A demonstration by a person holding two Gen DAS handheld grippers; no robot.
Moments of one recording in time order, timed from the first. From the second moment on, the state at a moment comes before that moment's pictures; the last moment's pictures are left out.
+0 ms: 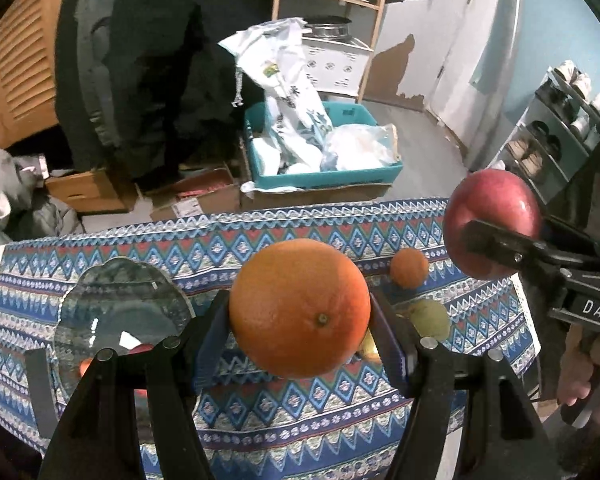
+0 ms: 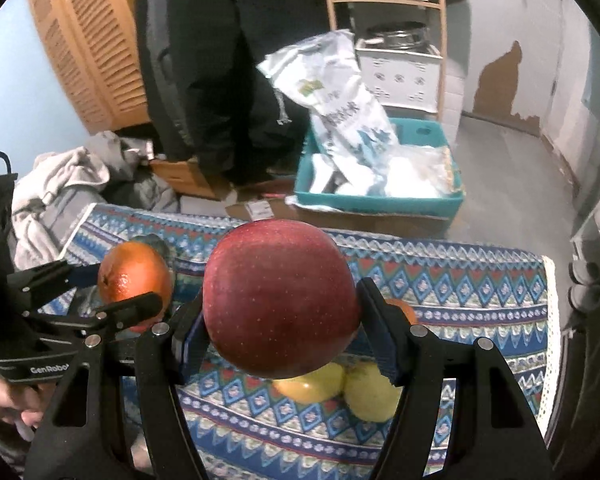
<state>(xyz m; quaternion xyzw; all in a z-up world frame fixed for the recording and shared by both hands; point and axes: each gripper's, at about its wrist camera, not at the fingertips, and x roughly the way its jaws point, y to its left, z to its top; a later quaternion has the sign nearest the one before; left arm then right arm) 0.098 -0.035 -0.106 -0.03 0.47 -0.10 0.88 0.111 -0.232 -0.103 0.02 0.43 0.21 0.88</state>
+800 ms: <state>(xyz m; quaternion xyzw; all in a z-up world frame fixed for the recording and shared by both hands) 0.057 0.068 -0.098 -0.07 0.45 -0.03 0.89 0.100 -0.112 -0.095 -0.03 0.43 0.30 0.85</state>
